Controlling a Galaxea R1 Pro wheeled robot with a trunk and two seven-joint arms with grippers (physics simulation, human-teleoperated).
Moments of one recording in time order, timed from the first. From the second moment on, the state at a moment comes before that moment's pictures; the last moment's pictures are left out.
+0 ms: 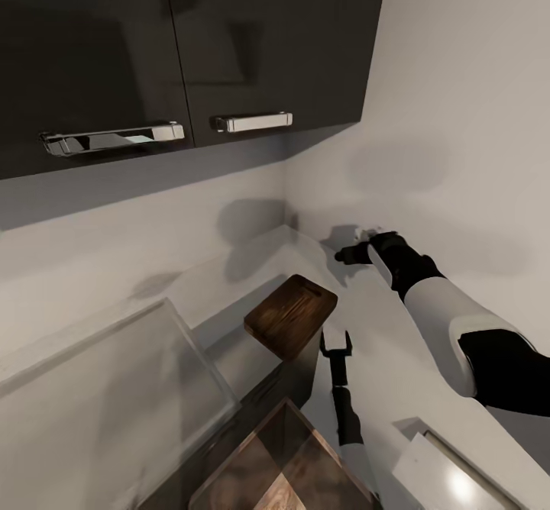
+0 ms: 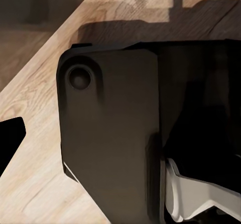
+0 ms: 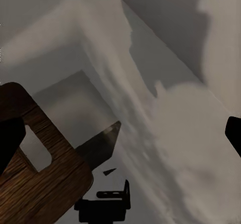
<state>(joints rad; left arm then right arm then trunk) 0.06 -0.09 0.04 -0.35 -0.10 -0.12 0.02 -1.31 -0.04 0.16 -0.42 0.00 0.61 0.11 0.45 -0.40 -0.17</state>
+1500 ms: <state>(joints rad) 0.06 -0.09 0.04 -0.34 -0.10 -0.12 0.02 -1.31 0.04 0.21 -0.41 0.00 0.61 0.11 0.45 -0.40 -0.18</state>
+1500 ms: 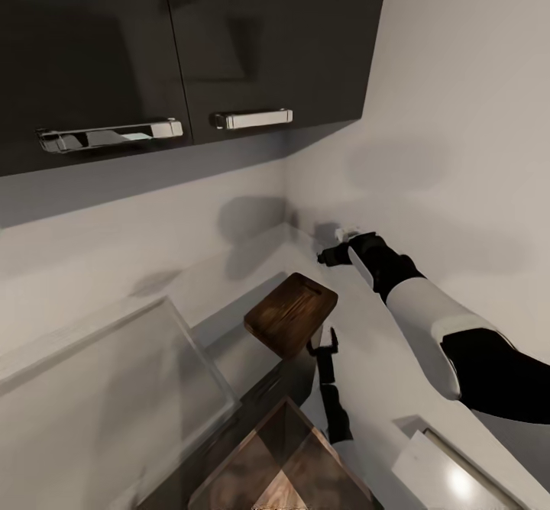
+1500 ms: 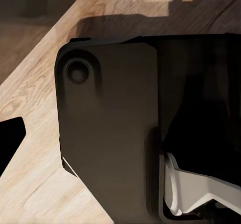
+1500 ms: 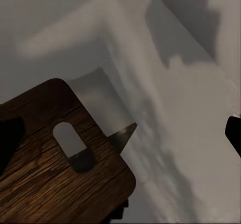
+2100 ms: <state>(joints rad) 0.06 -0.09 0.04 -0.34 -0.10 -0.12 0.02 -1.31 0.04 0.21 -0.33 0.00 0.56 0.11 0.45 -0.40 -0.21</state>
